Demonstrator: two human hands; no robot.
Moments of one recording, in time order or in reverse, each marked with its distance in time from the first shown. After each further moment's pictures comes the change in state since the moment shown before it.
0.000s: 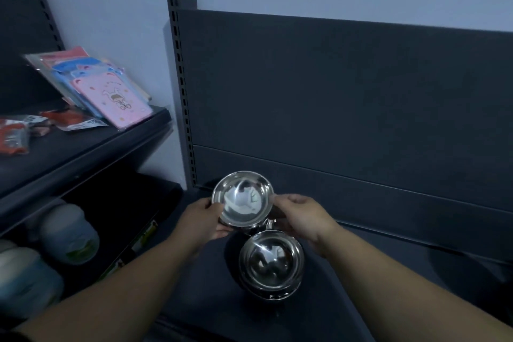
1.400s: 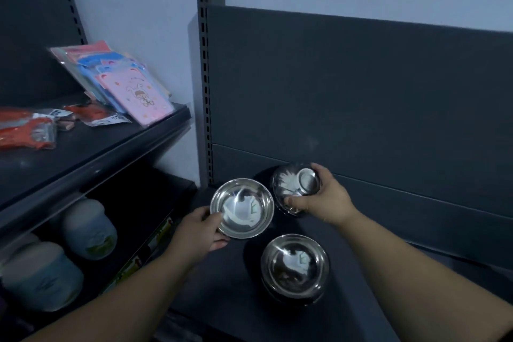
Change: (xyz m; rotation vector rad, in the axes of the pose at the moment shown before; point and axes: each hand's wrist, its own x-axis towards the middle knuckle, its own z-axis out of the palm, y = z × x) left_hand -0.012 -0.009 -0.037 -0.065 0.016 -0.013; right_hand 0.033 -0.015 -0.012 -0.312 0.252 -0.204
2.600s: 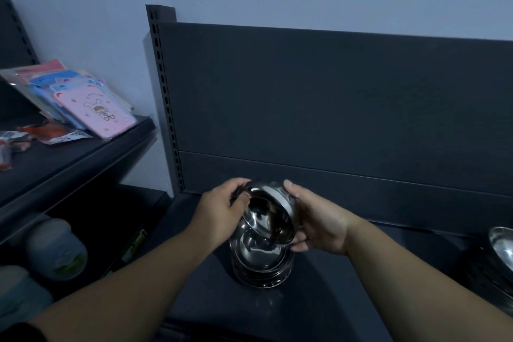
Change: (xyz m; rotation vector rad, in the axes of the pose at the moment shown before) left_hand -0.017 0.026 0.065 0.498 -0.159 0.645; right_hand -0.082 -0.003 -0.050 0.438 -0.618 0.267
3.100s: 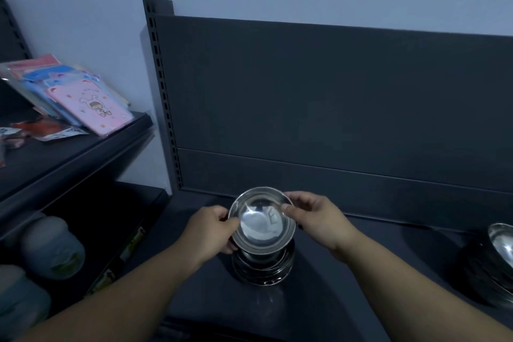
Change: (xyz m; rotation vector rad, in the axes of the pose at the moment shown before) left_hand -0.020 -0.017 -0.002 -0.084 -0.120 -0.397; right_hand 0.006 0.021 0.009 -0.184 0.450 -0.341
